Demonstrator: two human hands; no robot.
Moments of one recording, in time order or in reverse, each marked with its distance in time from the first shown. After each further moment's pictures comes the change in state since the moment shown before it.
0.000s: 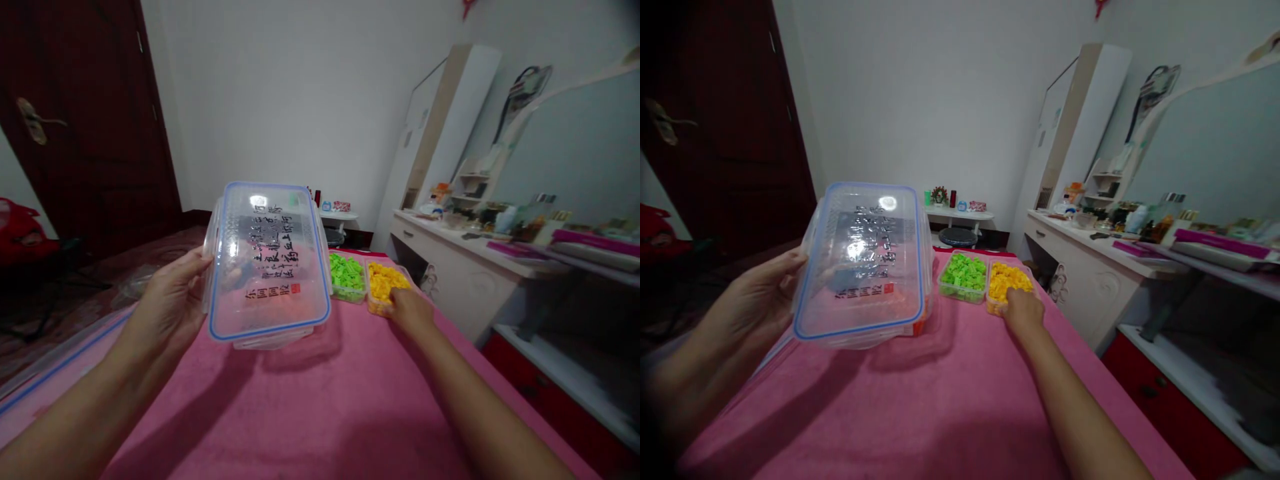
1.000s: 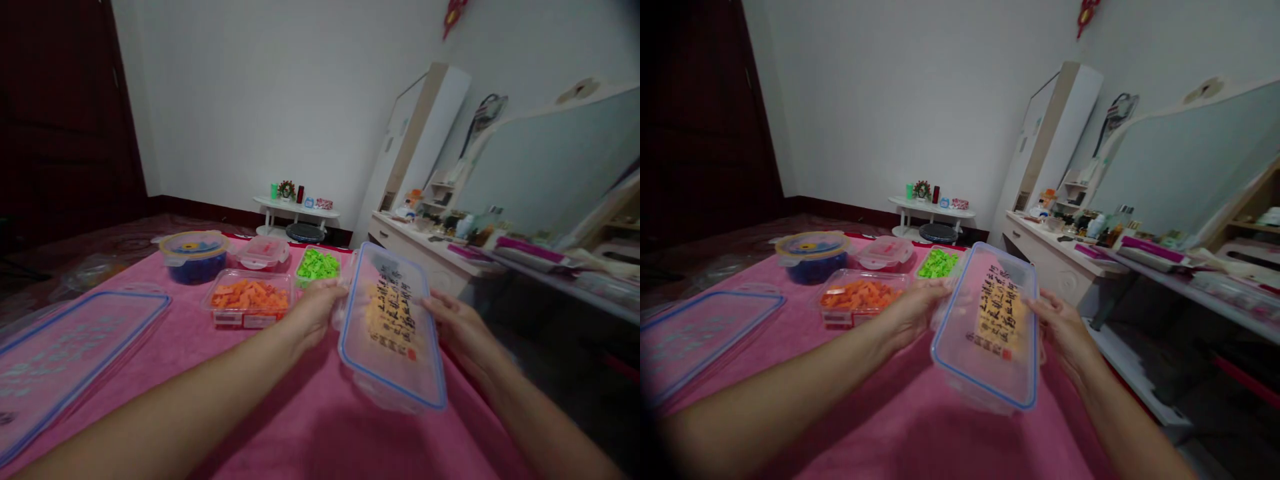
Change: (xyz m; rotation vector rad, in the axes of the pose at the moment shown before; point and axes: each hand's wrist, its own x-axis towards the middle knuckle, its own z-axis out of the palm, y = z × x) left_hand -0.040 -0.122 0.133 0.020 -0.509 -0.630; right_hand -0.055 0.016 -0.118 0.942 -0.092 0.399
